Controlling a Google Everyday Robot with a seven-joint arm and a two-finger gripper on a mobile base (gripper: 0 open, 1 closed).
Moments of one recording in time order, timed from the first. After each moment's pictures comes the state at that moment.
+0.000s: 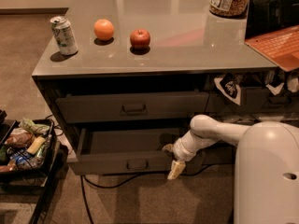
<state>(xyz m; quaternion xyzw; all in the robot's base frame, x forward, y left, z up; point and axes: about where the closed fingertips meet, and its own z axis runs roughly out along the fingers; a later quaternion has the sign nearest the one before) 0.562 -0.093 0.399 -0.72 0.63 0.23 0.18</state>
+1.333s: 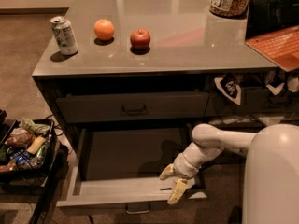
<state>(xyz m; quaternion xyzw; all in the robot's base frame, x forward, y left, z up) 0.447 -0.078 0.429 -0.66 0.64 0.39 0.09</state>
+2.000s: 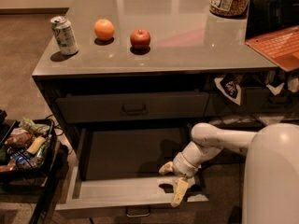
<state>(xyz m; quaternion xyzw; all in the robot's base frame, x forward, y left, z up) 0.447 -0.078 0.432 -0.66 0.63 0.39 0.09</state>
